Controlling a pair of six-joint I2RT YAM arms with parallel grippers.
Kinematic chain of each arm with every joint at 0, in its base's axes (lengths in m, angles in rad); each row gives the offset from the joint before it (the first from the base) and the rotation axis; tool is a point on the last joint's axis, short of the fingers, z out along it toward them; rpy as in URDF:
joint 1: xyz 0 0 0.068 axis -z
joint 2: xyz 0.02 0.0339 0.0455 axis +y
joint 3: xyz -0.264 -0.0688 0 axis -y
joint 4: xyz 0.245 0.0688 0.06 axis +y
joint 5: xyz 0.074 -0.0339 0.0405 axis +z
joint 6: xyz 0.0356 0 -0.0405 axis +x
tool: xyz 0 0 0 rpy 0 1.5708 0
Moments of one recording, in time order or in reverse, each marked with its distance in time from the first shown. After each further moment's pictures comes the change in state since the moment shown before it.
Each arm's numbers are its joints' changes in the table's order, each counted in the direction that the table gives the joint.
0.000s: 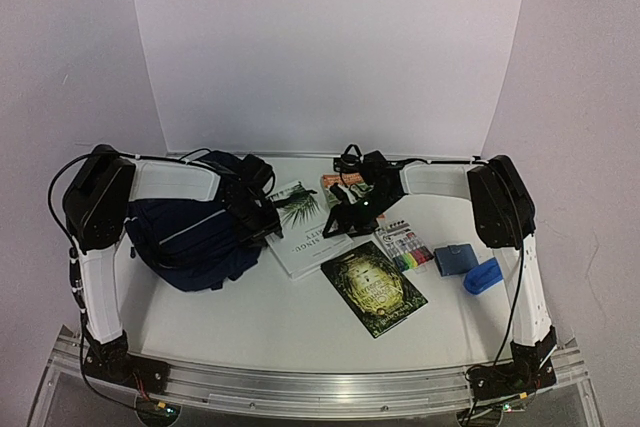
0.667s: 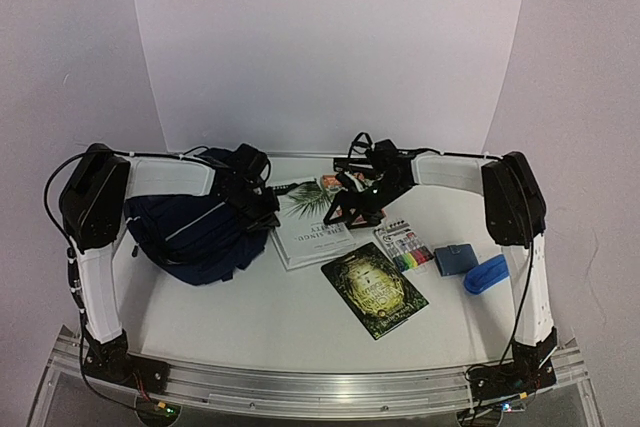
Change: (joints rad) left arm -0.025 -0.009 0.021 -0.093 -0.028 0.088; right arm 0.041 -0.061 -0.004 0.030 0.110 0.008
